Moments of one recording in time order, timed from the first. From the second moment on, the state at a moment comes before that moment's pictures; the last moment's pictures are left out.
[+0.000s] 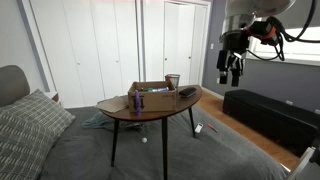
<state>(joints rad) 0.22 -0.67 0.09 -2.57 0.35 1.78 0.09</state>
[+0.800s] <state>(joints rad) 0.18 -0.65 0.09 -2.54 0.28 1.78 0.05</state>
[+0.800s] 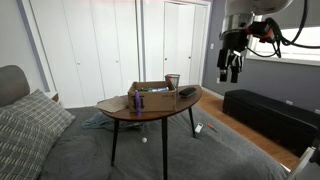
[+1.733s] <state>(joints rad) 0.21 -0.15 0.17 -2.02 -0.02 1.87 -0.37</state>
